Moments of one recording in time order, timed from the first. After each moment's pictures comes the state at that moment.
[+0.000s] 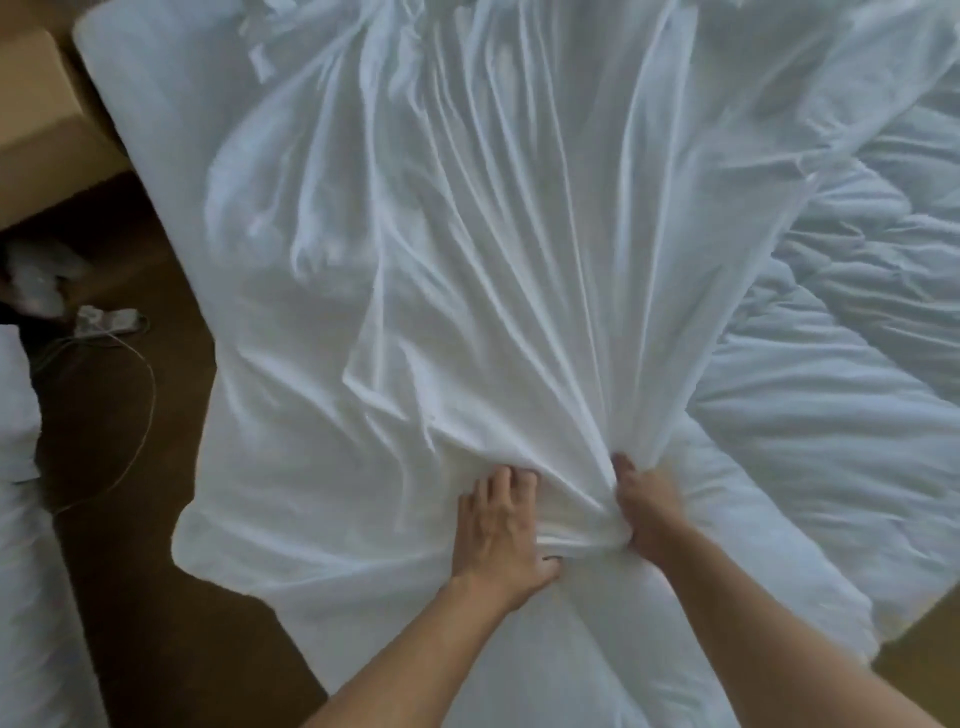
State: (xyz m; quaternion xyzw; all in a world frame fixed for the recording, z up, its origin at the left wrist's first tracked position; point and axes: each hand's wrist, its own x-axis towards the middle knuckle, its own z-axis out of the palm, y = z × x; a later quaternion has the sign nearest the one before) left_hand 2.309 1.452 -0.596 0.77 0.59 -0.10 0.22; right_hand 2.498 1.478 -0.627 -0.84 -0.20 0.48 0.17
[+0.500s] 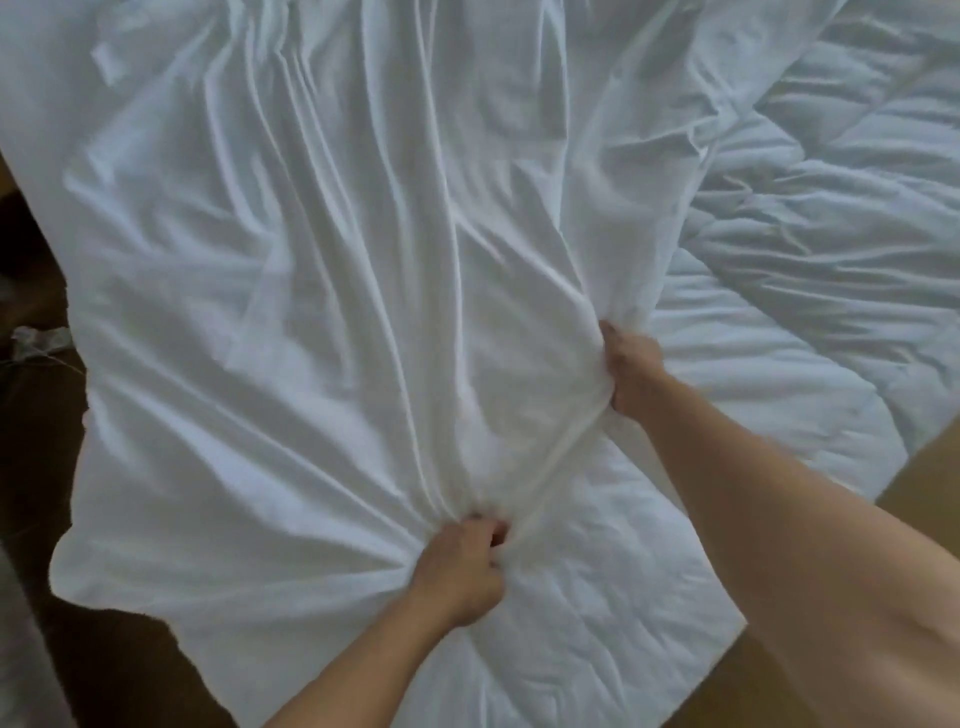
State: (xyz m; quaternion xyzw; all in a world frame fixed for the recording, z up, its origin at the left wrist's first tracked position) left_hand 2.416 1.429 -0.599 0.69 0.57 -0.18 0.40; right_hand 2.662 1.580 -0.607 -0.75 -0.07 0.53 0.39
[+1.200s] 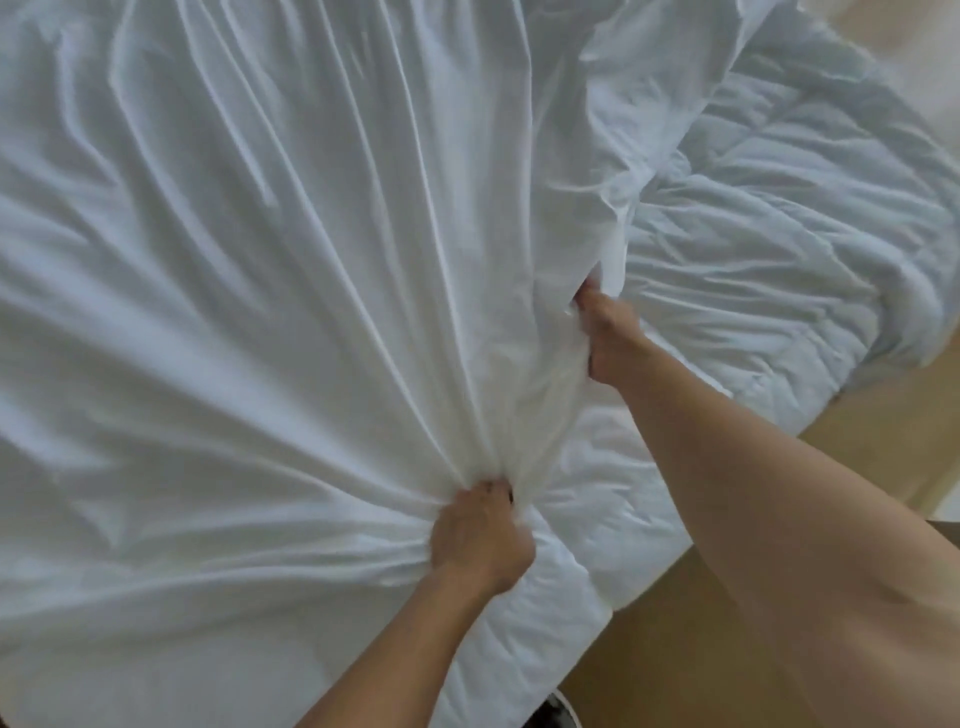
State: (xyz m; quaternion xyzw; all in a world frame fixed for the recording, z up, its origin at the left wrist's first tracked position) left_hand 2.597 1.421 -0.611 0.69 0.61 -0.12 0.38; right_hand 2.788 1.589 -0.592 -0.72 -0.11 0.55 0.41
